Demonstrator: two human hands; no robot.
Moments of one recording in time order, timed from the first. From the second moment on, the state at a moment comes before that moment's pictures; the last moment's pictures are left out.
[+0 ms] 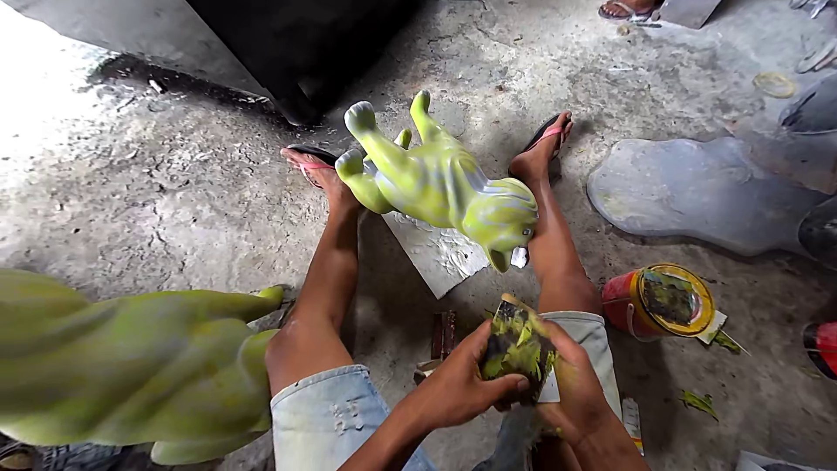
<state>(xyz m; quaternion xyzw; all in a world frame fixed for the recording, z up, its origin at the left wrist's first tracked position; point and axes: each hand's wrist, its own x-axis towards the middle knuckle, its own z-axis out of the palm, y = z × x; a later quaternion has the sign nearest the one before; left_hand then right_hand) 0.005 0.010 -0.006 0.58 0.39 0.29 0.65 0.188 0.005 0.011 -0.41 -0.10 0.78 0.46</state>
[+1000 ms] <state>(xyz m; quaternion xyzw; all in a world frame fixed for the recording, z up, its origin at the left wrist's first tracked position) -0.009 0.020 0.002 0.64 0.34 0.36 0.58 0.191 0.042 0.025 -0.14 -0.11 0.81 0.56</state>
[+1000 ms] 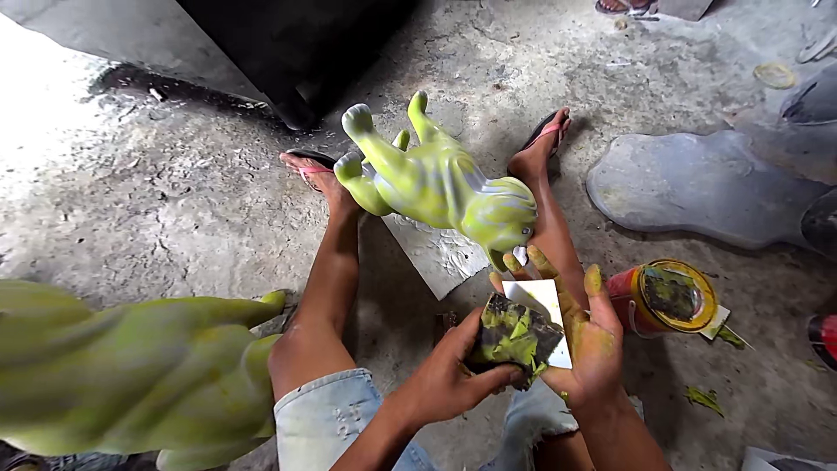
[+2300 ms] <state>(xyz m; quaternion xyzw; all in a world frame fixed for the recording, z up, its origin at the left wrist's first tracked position) 0.011 -0.006 -0.012 0.30 0.51 0.46 0.66 0.290 -0.104 -0.074 -0.71 -0.20 0.52 0.42</state>
